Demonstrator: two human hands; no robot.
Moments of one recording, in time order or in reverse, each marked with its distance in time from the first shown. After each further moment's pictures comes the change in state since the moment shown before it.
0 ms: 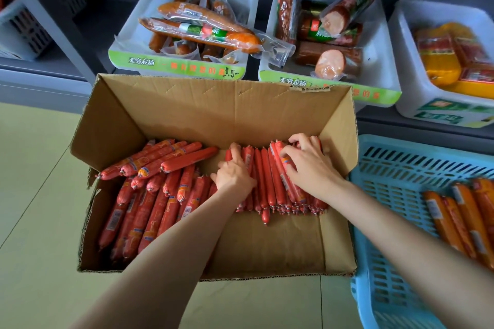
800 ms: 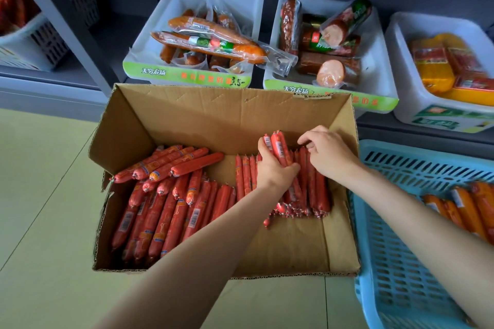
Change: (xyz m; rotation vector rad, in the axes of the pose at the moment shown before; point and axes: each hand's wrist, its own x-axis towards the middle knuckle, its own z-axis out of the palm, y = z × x) left_hand -0.042 0.046 -0.006 -0.881 -0.066 0.179; right_hand 0.009 0.002 -0.039 0.218 0.026 0.151
